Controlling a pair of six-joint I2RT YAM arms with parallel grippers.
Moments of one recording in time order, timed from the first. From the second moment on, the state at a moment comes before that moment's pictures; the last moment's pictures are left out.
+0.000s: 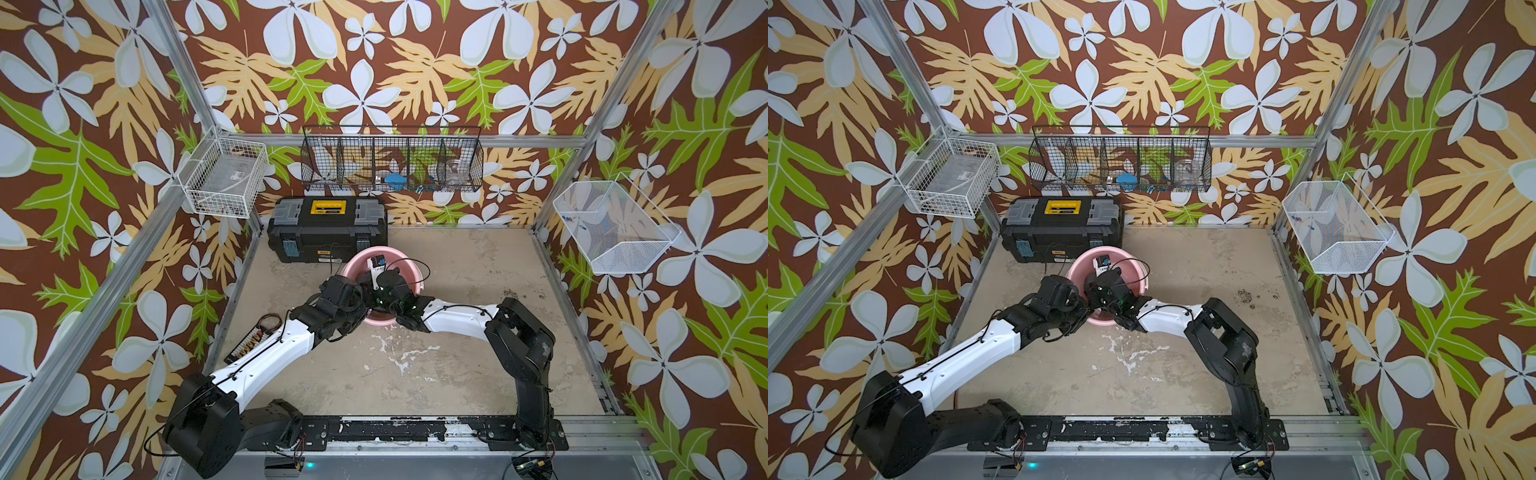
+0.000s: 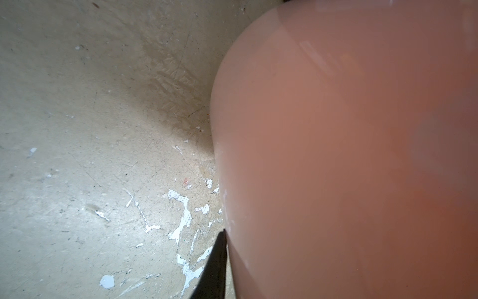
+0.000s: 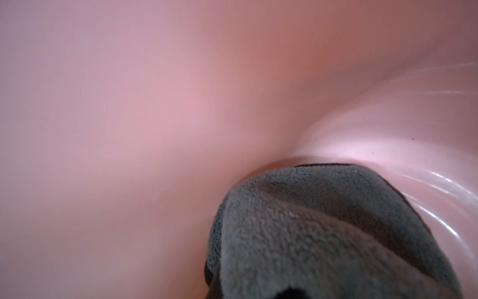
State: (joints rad) left arm -0.53 1.24 0.83 -0.43 0.08 -1.28; right arm 0.88 1.99 1.28 0.28 0.11 0.45
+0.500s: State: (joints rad) left arm -0.53 1.22 0.80 -0.41 0.10 -1.28; right arm 0.89 1.95 1.33 0.30 0.19 0.32
